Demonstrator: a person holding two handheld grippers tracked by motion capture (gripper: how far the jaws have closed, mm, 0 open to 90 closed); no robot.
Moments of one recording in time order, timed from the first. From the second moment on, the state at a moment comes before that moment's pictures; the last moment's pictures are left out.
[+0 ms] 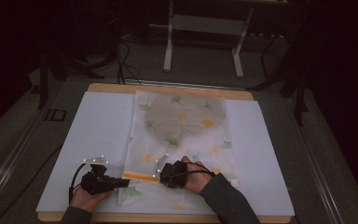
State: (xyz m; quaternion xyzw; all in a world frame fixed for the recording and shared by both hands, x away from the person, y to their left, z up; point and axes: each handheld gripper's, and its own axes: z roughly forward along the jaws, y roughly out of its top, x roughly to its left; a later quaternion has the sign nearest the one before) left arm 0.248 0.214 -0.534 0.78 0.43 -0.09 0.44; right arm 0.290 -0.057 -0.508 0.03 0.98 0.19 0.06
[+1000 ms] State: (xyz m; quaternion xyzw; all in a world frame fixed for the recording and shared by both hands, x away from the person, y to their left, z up) left arm 0.247 0.217 -0.533 0.78 0.43 -0.09 0.44; right arm 0.290 -0.072 -0.508 0.04 0.98 0.18 0.06
